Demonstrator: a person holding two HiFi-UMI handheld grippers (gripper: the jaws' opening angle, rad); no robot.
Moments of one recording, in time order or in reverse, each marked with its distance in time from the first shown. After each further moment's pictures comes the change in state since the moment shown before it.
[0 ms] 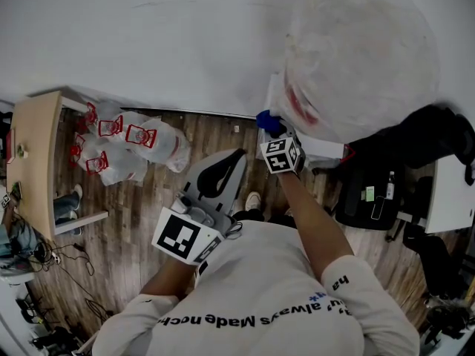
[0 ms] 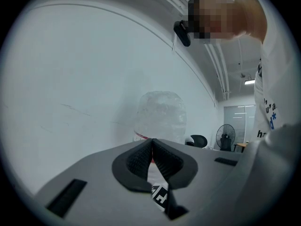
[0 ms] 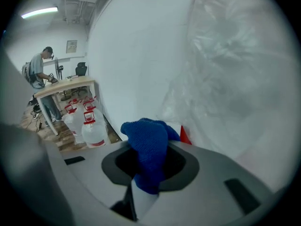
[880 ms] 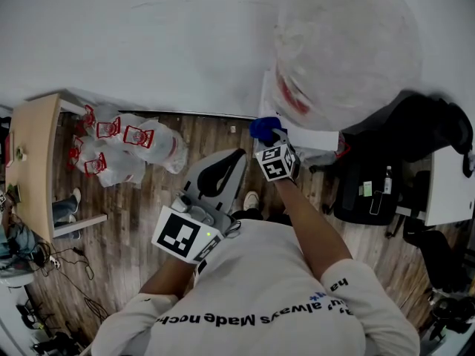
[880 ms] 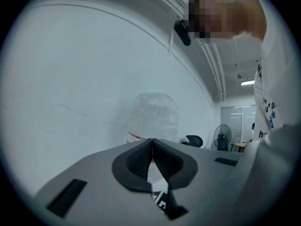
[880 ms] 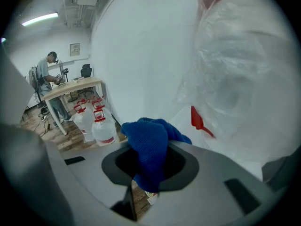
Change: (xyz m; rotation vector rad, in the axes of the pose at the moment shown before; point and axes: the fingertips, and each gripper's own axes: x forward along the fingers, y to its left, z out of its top) left arm -0.013 -0.029 -0.002 0.008 -0.007 -0.034; right arm -0.032 0.032 -0.028 0.016 0.022 0.073
